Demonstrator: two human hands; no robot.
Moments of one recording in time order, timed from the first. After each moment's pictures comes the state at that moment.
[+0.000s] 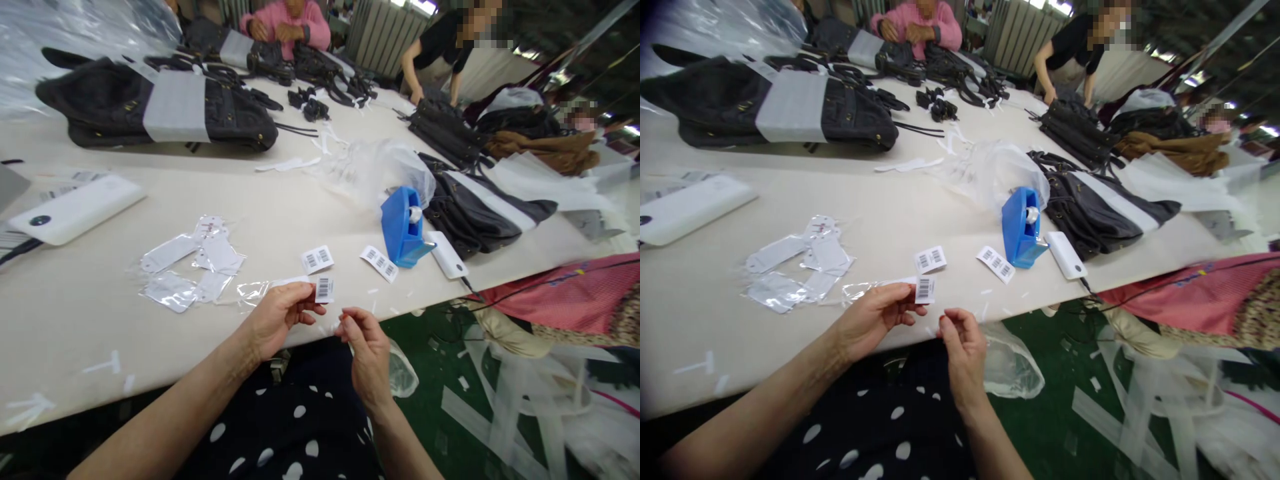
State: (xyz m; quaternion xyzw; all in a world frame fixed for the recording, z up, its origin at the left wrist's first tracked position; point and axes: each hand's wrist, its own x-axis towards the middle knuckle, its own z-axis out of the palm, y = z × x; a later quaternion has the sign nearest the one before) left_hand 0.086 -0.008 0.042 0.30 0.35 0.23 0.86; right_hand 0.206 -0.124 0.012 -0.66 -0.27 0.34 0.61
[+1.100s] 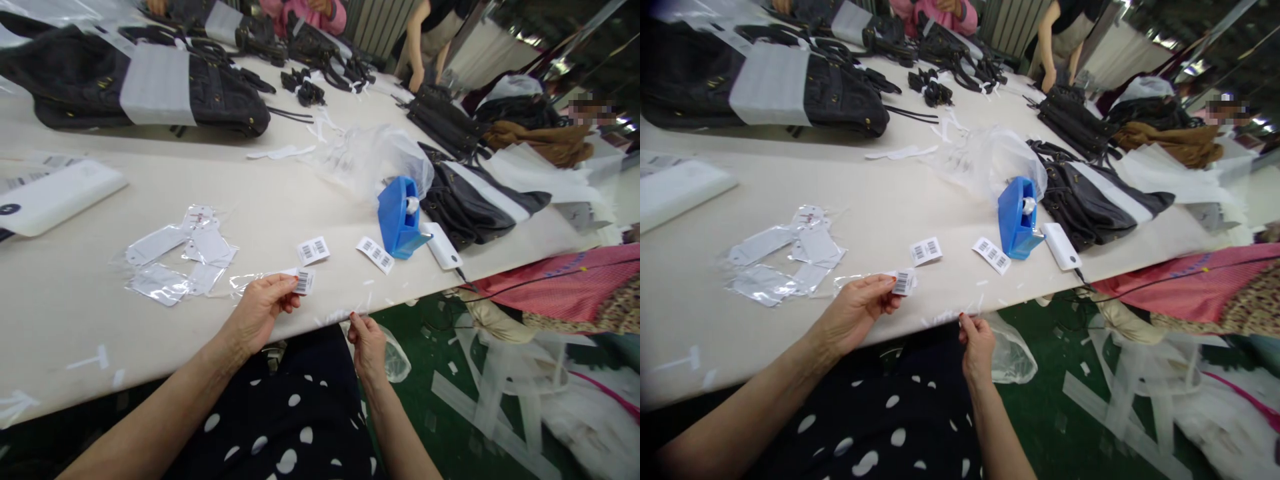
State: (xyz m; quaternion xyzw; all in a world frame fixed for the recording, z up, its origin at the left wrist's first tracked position) left_hand 0.079 -0.008 0.027 0.32 0.40 0.31 0.80; right_hand 0.239 -0.139 -0.065 -0.68 -0.07 0.34 0.64
